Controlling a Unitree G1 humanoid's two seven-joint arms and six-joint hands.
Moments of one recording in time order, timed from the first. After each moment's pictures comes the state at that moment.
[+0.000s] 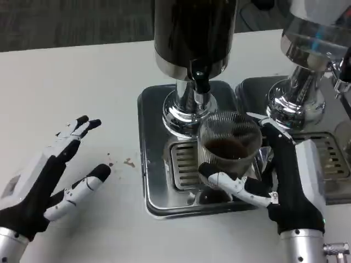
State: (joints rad) left arm -0.01 0.53 0.02 0.64 0.40 -0.89 0.14; right arm 0.18 -0.06 0.26 -0.04 -0.54 -0.23 -0.45
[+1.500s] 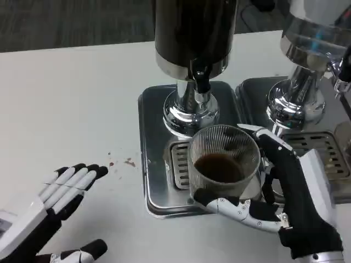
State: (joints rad) left arm 0.29 0.74 0.10 0.37 0.66 -1.02 0.22; right arm 0.38 -0.12 0.26 -0.32 -0.52 -0.27 -0.26
